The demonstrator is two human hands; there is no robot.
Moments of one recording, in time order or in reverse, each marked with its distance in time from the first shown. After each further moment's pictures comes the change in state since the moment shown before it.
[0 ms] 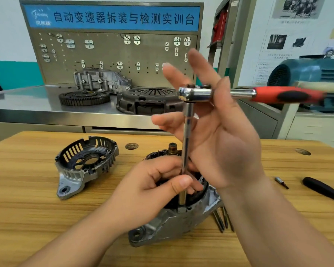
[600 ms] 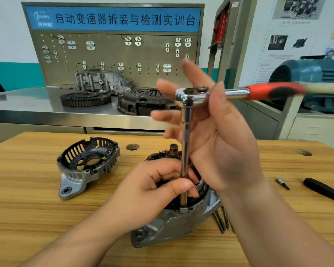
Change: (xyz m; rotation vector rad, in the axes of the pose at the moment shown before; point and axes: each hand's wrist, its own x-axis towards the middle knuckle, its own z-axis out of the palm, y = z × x) left_hand -0.001 0.001 -0.001 0.012 0.007 -0.020; right_hand -0.003 -0.002 0.006 -0.039 0.012 0.008
